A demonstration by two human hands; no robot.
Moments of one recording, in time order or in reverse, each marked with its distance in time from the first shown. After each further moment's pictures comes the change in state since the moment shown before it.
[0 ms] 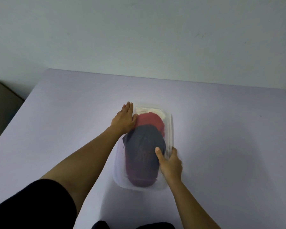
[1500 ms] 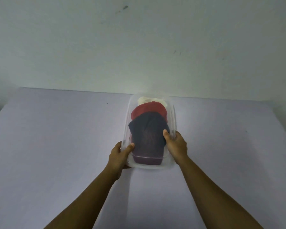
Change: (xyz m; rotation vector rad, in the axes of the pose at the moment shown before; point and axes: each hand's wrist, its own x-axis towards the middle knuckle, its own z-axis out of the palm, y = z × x) left_hand -0.012 0.080 0.038 -1.206 -0.018 -0.482; right_hand 0.147 -0.058 -0.088 0.076 0.047 -0.057
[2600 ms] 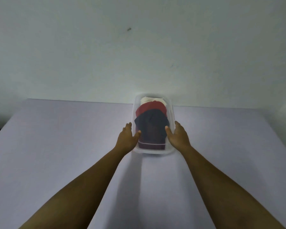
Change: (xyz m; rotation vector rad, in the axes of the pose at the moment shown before) left_hand 0.020 0.072 0.011 0.762 0.024 0.351; right_hand 0.014 -0.040 -0.017 -0.292 -0.009 -0.192
